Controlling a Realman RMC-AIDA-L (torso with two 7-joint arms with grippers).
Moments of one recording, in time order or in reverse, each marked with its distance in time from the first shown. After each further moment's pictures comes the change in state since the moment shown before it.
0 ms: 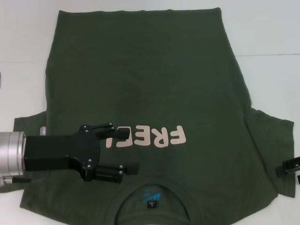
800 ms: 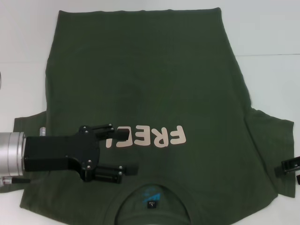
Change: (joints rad) left arm 0.000 0.000 -0.002 0.002 0.007 -0.001 0.001; right arm 0.003 0.000 0.000 0.013 0.000 0.012 0.000
